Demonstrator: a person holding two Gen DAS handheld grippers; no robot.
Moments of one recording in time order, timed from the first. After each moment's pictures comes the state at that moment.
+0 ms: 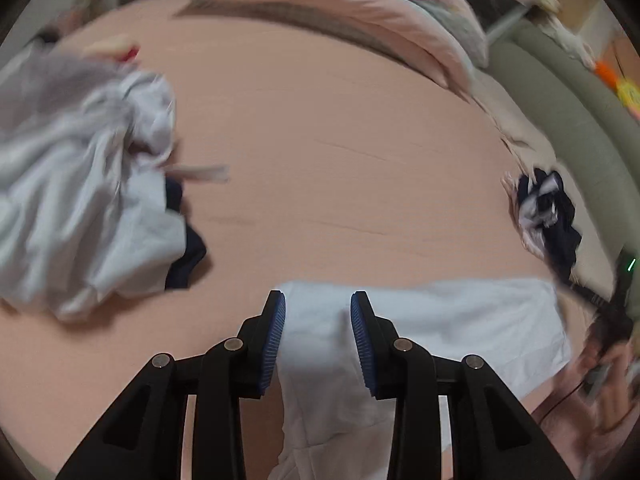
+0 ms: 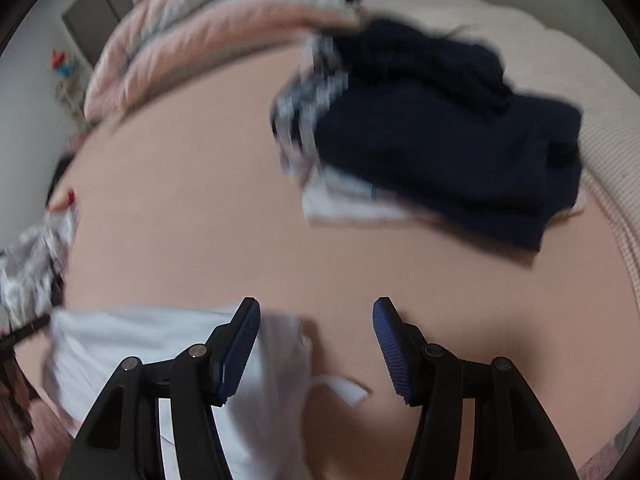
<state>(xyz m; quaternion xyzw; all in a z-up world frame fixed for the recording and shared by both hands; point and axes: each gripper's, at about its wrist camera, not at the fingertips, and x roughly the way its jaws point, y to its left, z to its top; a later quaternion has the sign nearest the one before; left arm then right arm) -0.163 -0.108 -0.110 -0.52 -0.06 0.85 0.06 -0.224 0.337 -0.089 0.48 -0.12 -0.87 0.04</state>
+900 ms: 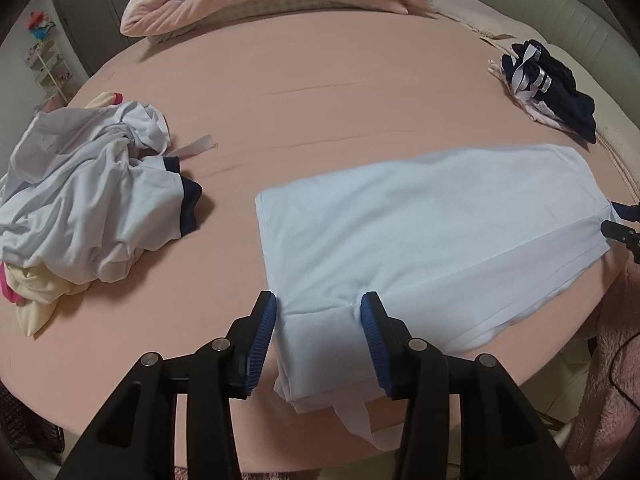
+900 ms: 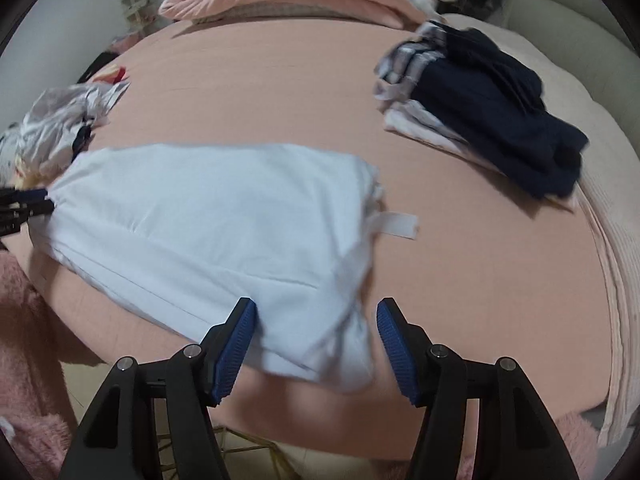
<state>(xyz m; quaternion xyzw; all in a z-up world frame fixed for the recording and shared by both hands) -0.079 -0.055 -0.104 -0.52 0.08 0.85 0.06 -0.123 0.281 -0.099 0.51 0.06 -0.85 0.10</state>
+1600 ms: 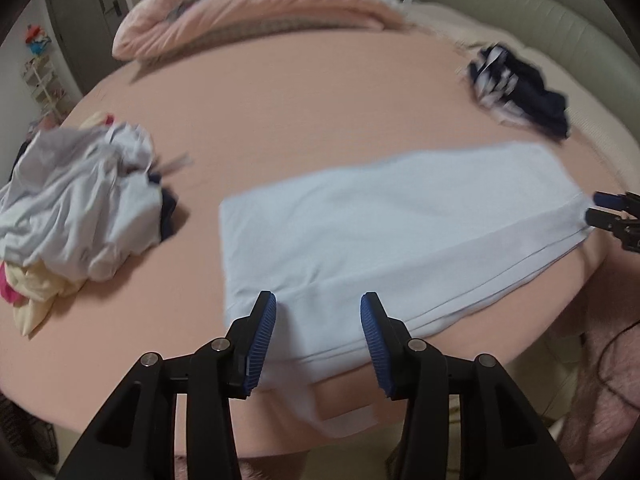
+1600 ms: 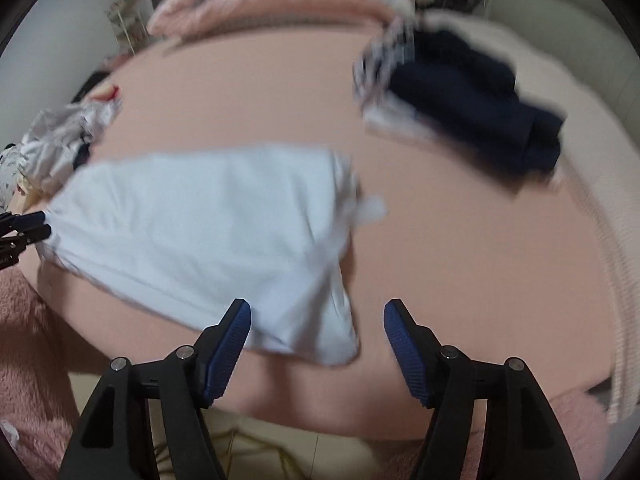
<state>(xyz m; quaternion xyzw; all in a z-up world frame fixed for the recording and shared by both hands) -0.060 -0.041 -0.093 -0.48 0.06 0.87 0.08 -0.106 0.283 -0.088 0.47 0.05 -0.87 0.10</state>
